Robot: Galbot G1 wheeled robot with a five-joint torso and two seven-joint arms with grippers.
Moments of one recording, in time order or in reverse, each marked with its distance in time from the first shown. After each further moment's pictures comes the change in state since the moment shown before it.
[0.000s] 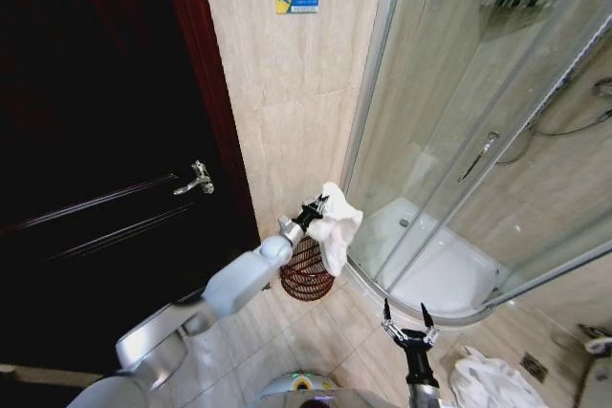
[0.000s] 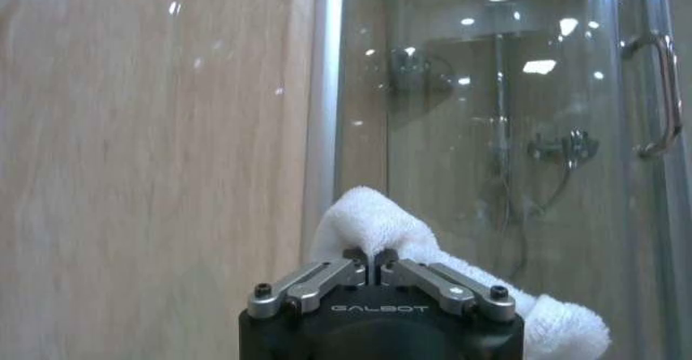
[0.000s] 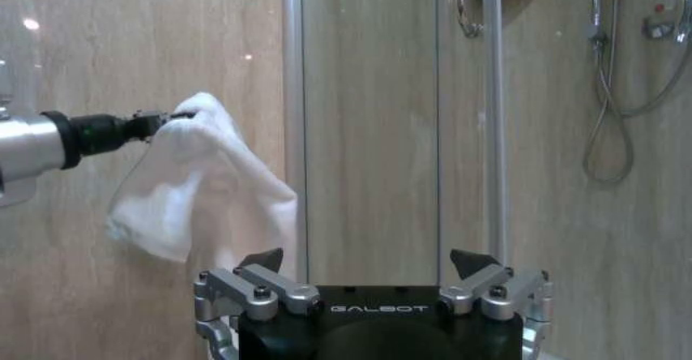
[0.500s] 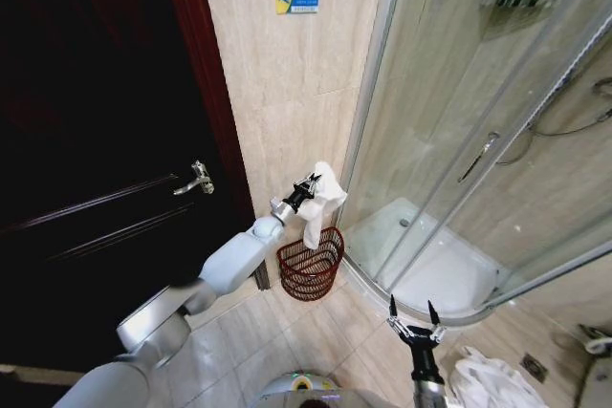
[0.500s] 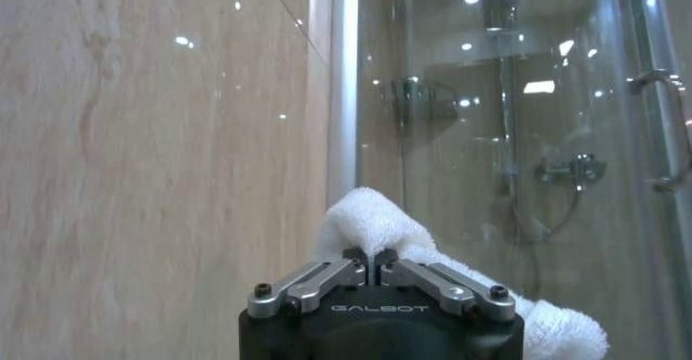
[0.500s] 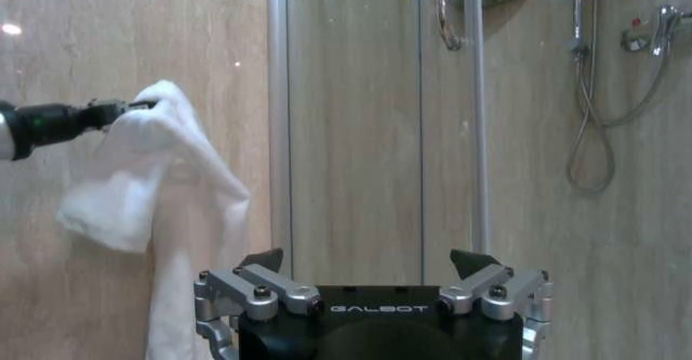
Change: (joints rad) left arm 0.025 0.053 -0.052 -0.078 -0.021 0.004 0.024; right arm 0.003 0.000 0.023 0.016 0.021 -0.006 0.005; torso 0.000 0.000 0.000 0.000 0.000
